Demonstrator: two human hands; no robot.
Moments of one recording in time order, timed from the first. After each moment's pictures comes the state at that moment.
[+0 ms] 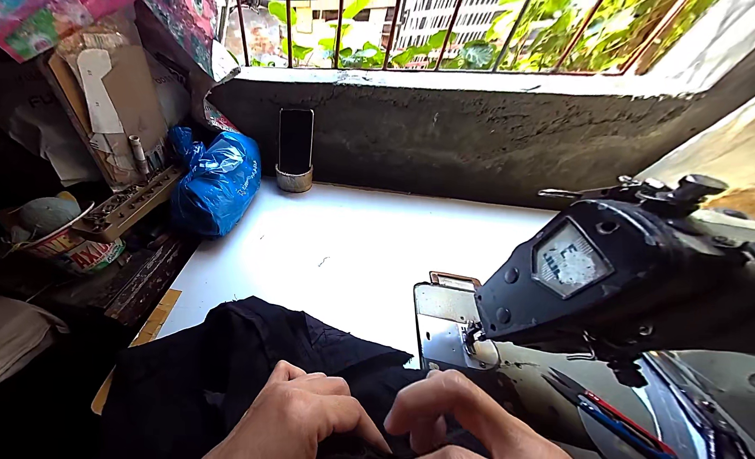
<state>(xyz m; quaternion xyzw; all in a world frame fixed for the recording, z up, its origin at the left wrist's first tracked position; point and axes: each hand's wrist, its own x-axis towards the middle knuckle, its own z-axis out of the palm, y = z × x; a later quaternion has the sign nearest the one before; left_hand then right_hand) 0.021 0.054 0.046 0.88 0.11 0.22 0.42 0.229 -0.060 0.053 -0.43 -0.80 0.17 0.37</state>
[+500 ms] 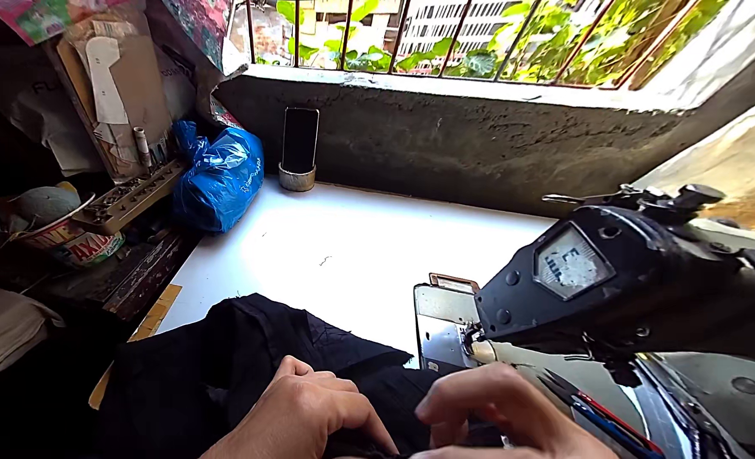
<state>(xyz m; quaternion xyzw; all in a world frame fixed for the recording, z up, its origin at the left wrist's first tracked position) 0.021 0.057 0.042 0.87 0.08 0.22 0.43 0.238 -0.065 0.055 -0.43 -0.79 0.19 0.41</state>
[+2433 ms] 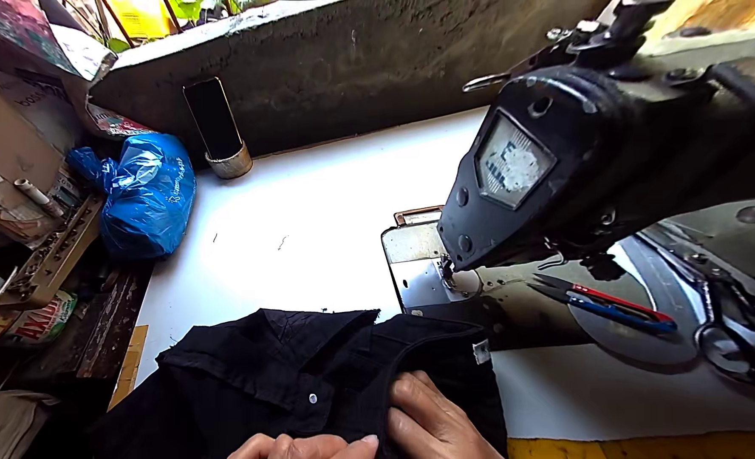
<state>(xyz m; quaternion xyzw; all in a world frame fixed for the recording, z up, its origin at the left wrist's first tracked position) 0.031 -0.007 -0.012 0.87 0.25 0.40 0.17 0.193 -0.075 -0.064 -0.57 -0.69 -0.06 0.45</state>
